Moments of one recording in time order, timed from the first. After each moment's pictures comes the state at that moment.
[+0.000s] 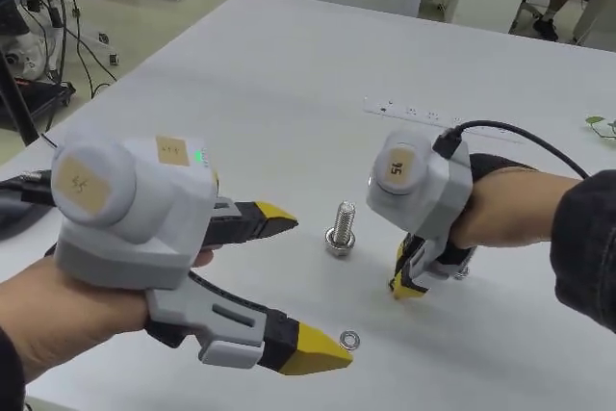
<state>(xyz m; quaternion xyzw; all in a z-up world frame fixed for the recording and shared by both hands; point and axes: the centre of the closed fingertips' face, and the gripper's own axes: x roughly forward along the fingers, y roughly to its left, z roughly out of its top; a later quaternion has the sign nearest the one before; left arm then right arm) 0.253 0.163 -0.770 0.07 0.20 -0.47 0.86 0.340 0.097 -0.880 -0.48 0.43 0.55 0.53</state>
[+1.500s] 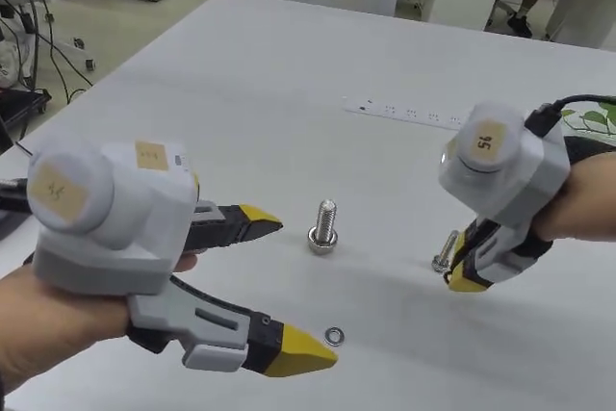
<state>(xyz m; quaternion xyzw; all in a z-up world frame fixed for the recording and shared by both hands) 0.255 0.158 -0.770 0.07 0.20 -0.47 0.85 0.341 0.023 -0.836 -0.45 0.45 0.50 0.58</state>
